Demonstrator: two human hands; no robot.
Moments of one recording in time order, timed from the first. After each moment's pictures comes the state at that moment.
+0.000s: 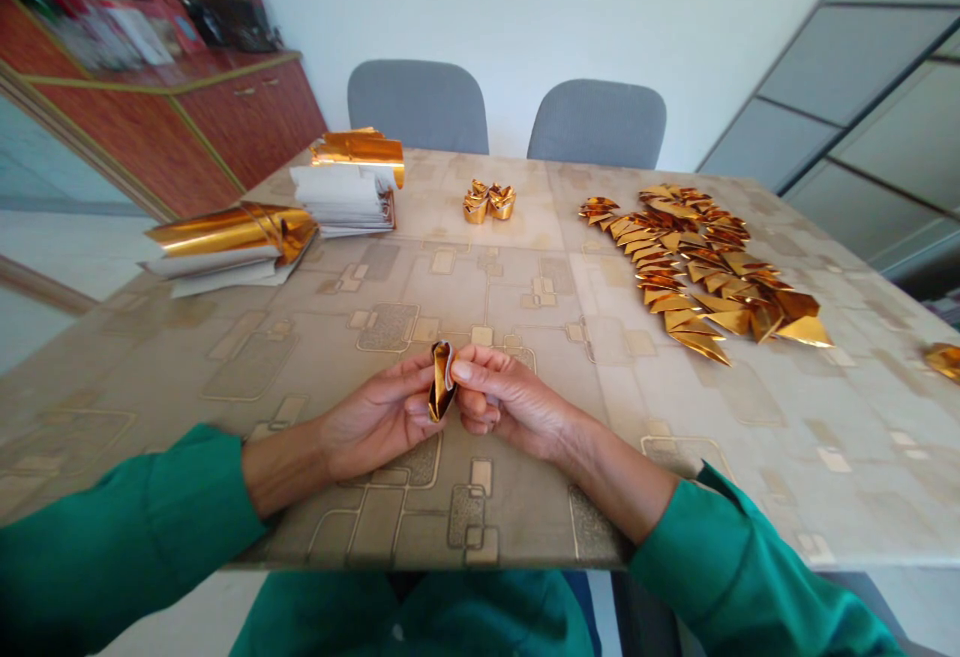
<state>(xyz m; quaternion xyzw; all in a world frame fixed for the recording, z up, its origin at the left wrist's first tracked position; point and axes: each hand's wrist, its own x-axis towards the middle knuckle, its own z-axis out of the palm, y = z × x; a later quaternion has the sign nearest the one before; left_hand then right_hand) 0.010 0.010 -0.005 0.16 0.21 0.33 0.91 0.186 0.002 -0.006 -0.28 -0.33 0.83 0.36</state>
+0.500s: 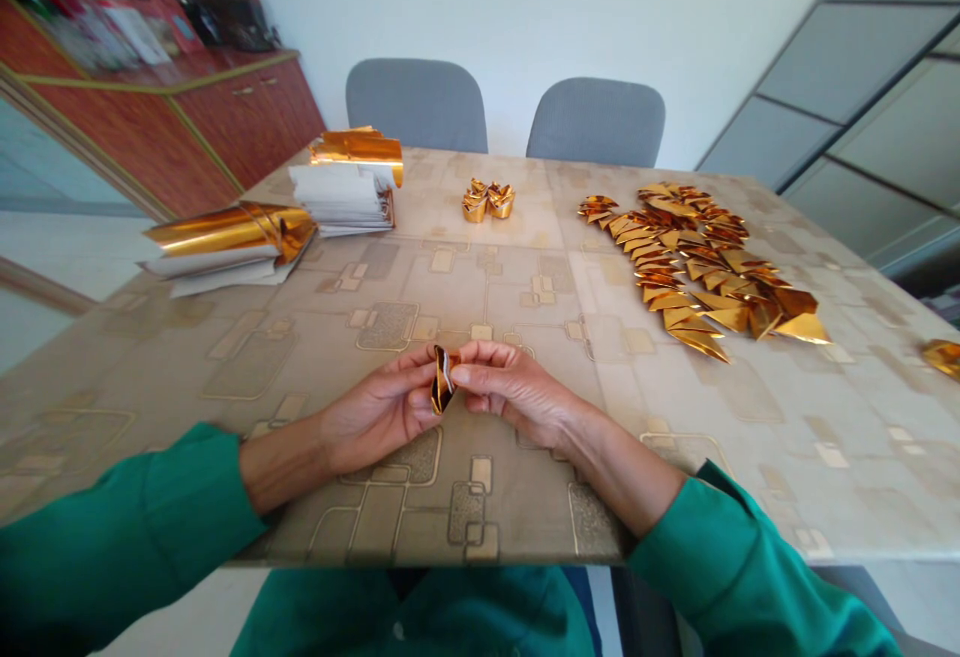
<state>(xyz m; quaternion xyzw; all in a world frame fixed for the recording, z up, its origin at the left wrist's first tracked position) 0.007 0.012 -0.011 0.18 0.23 0.35 0.89 0.191 0.007 -0.002 -0.36 -0.31 0.80 0.38</state>
